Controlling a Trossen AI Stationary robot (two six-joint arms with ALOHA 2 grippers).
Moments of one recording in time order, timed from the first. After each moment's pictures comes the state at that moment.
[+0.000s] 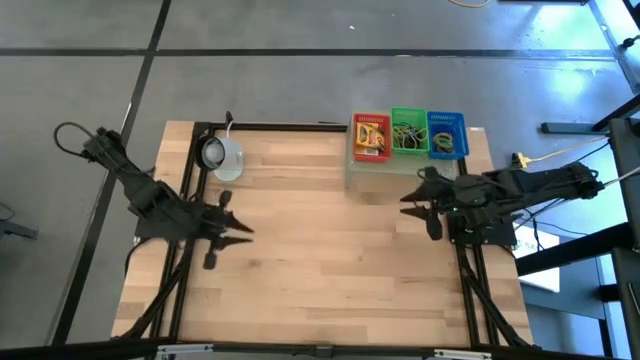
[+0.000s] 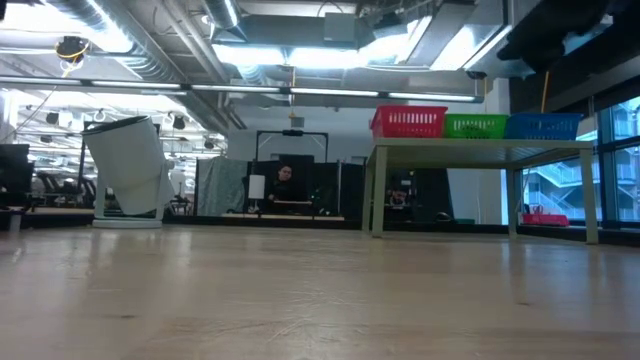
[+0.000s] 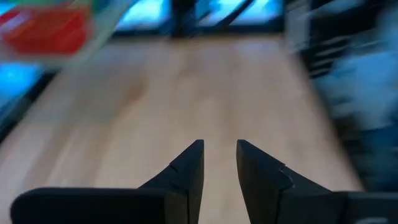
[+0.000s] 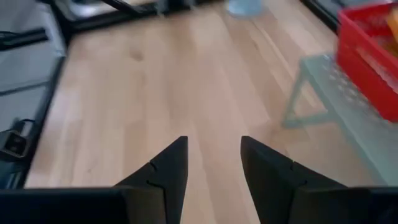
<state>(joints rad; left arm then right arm) -0.70 0.88 0.91 -0.66 -0.65 -0.40 0.23 0.70 0.76 -0.66 0.24 0.34</state>
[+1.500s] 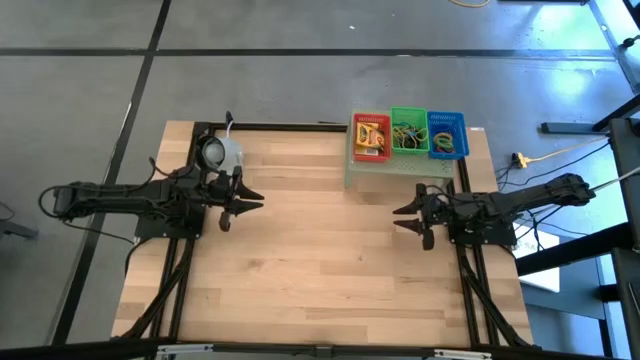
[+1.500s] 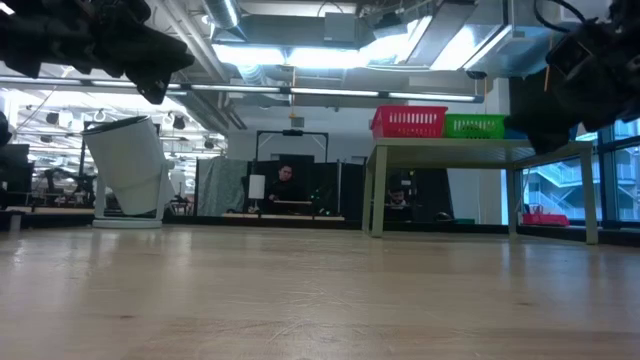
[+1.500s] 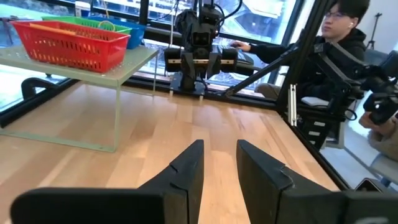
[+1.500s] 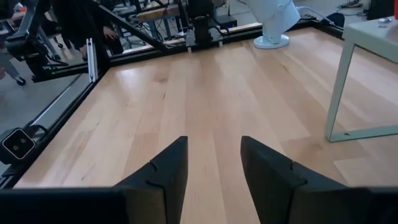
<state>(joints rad) 0.14 0.45 0.22 0.15 0.19 -0.19 0.24 0.34 0.07 0.03 0.19 0.25</state>
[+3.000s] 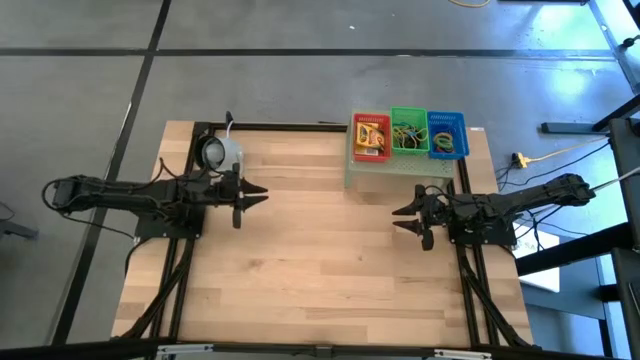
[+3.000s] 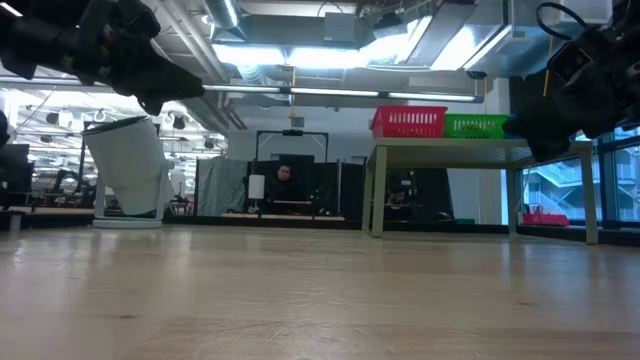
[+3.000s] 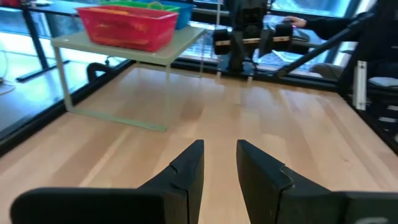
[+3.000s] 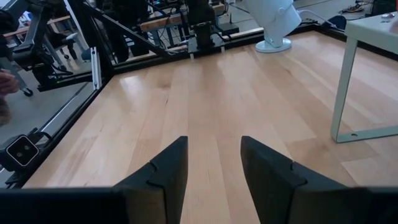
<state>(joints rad) 0.07 0.54 0.22 0.14 -0.08 -0.12 0.24 0.35 0.02 0.13 0.19 0.27</state>
